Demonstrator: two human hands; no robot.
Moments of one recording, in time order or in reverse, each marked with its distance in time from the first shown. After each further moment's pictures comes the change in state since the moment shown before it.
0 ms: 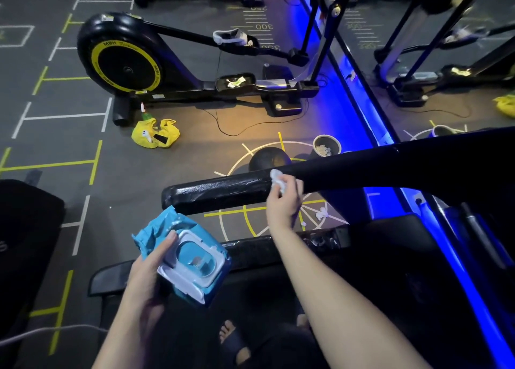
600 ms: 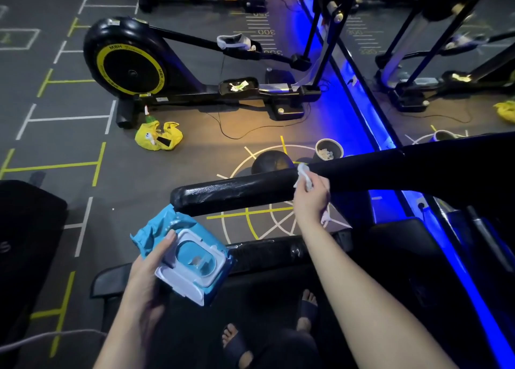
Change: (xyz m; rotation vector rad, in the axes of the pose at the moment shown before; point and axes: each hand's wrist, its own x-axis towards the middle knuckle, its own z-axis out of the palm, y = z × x) left_hand -0.004 0.016 -0.010 0.040 0.015 0.028; right_hand 0.032 -0.001 -0.029 0.023 0.027 0.034
